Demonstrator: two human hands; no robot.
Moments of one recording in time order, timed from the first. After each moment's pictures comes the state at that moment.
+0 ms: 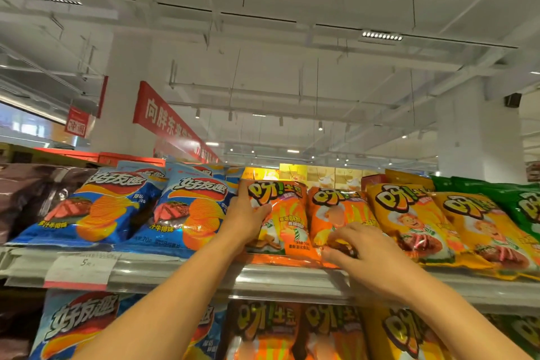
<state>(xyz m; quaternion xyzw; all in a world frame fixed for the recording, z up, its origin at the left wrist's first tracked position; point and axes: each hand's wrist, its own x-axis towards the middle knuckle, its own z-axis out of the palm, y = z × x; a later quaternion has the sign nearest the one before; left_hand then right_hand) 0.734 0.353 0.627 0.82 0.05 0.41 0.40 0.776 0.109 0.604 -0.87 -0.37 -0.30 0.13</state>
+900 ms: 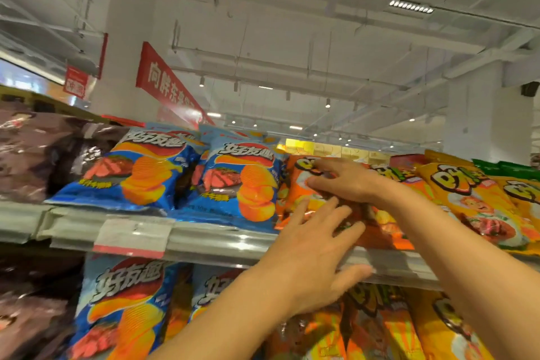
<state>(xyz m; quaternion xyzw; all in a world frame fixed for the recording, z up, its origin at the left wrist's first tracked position) 0.665 0.352 0.559 0.91 -0.14 0.38 -0.08 0.787 0.255 0.676 -0.90 -0.36 -0.21 0.10</state>
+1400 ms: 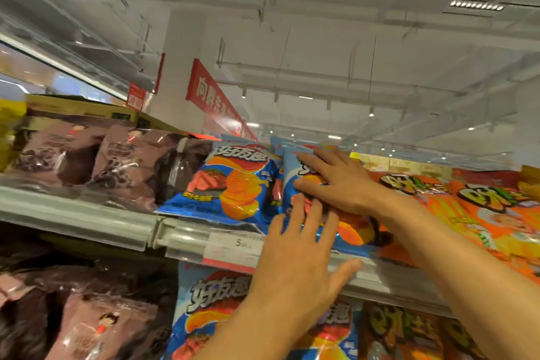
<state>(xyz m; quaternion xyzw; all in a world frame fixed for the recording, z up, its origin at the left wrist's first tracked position) 0.617 0.469 0.538 0.91 0.05 0.40 -0.08 0.744 0.403 0.668 -0.85 -0.44 -0.28 0.06</state>
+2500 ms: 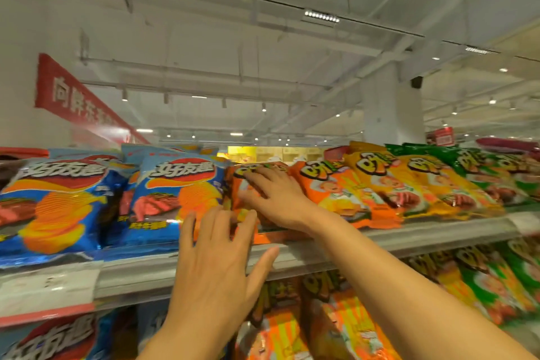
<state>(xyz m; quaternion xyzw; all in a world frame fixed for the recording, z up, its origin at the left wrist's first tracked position) 0.647 0.382 0.538 0.85 -0.01 0.52 -0.07 0.770 0.267 0.631 -0.86 -0.37 -0.32 0.16</state>
